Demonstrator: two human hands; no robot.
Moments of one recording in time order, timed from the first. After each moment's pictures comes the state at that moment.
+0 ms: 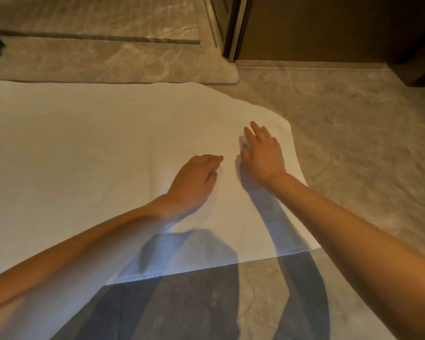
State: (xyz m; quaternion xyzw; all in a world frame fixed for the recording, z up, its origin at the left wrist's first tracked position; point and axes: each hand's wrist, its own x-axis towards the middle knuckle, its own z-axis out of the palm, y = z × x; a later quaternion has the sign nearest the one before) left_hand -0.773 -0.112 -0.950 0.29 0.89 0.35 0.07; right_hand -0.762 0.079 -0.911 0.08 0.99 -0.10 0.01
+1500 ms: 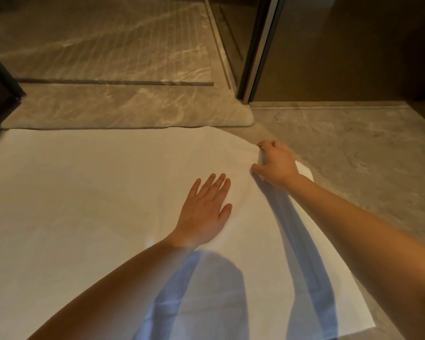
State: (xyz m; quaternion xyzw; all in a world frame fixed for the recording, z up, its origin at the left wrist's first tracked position) left_hand -0.848 -0.107 -0.984 0.33 0.94 0.11 0.00; right_hand -0.886 0.115 -0.917 0.11 0.99 -0.13 0.01
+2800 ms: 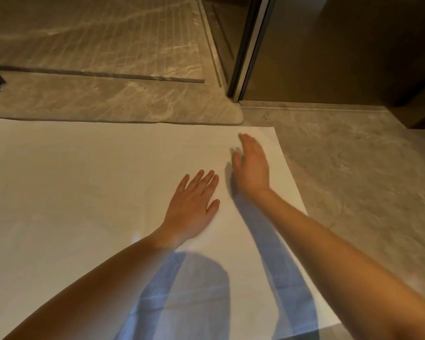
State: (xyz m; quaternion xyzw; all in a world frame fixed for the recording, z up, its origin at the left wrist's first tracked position) left_hand -0.847 -0.107 -0.982 0.32 0.94 0.10 0.01; right_hand -0.866 0.063 -0.927 0.12 0.94 -0.27 -0.17
